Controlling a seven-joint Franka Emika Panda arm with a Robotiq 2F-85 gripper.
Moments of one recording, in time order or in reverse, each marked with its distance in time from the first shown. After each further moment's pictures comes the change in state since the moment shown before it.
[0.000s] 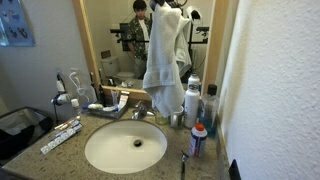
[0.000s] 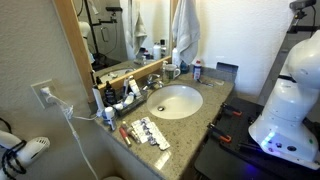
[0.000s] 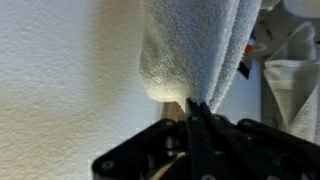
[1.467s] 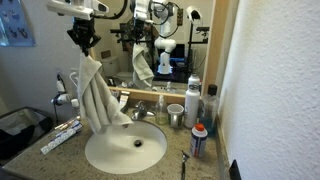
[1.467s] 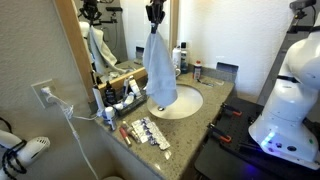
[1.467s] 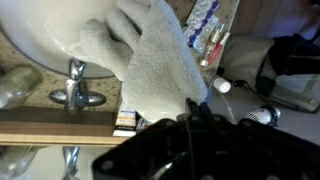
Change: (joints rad) arm 0.102 0.173 0.156 0.006 0.996 -0.330 -0.960
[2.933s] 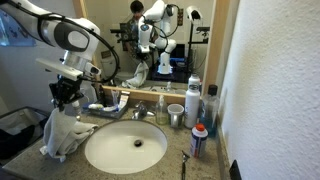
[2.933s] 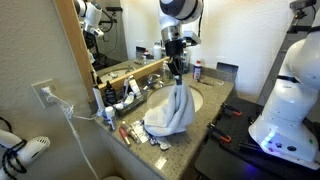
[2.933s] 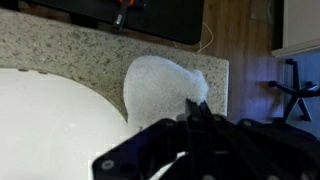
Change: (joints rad) arm 0.003 0.039 0.036 -0.429 0.130 0.018 -0.055
